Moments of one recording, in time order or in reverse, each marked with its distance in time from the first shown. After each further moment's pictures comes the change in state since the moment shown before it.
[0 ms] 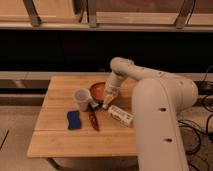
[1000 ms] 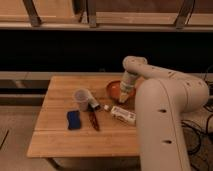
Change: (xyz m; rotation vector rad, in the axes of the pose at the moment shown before) arm 0.090 -0.021 -0.047 0.091 0.157 0.201
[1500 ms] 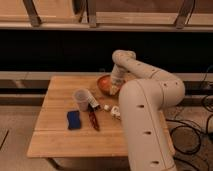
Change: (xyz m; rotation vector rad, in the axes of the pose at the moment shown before) arm -0.078 -0.038 0.015 0.001 -0.039 -0.192
